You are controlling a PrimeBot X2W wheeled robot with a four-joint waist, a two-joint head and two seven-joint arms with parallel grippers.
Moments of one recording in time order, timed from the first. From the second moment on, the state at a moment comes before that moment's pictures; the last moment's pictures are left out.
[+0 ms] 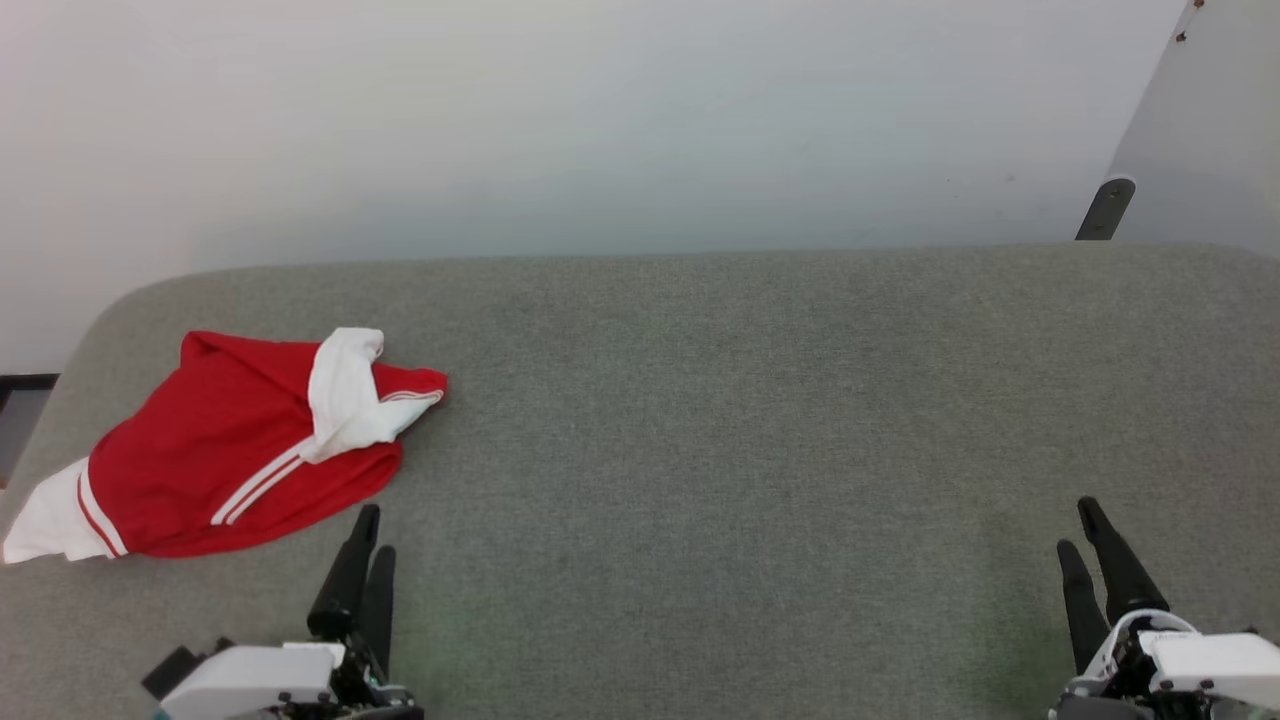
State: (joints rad) left arm -0.09 0.04 0.11 0.30 -1.60 -0.13 0.10; right arm -0.09 -0.04 -0.11 0.31 1.61 0.13 0.11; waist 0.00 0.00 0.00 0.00
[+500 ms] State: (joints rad) left arm -0.15 0.10 0.05 0.32 -1.39 -0.12 0.02; right arm -0.19 -0.10 -0.03 0.38 1.40 0.13 0.02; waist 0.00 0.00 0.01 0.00
